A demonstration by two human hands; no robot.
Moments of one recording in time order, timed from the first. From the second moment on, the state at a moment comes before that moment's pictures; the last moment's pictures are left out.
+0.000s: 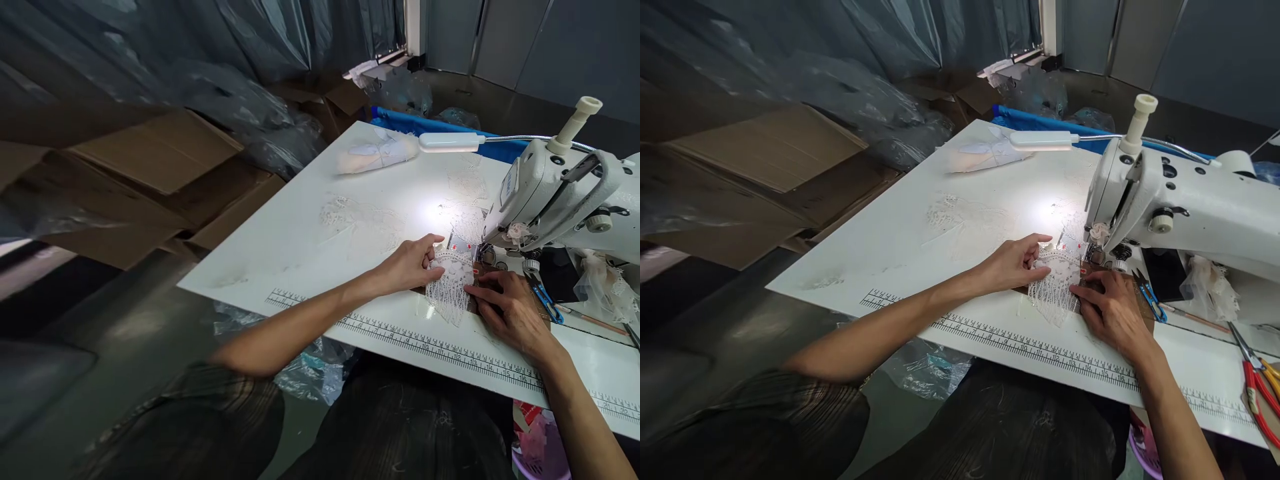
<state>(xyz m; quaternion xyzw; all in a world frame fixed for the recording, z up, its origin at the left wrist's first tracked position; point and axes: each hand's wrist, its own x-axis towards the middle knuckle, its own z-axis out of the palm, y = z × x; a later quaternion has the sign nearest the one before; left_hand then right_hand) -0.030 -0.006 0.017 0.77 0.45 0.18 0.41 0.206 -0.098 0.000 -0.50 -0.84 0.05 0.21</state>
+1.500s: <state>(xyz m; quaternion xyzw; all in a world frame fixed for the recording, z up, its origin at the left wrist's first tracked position) 0.000 -0.002 0.013 0.98 0.19 0.06 0.00 0.205 -0.098 -0.005 -0.50 -0.84 0.03 0.22</state>
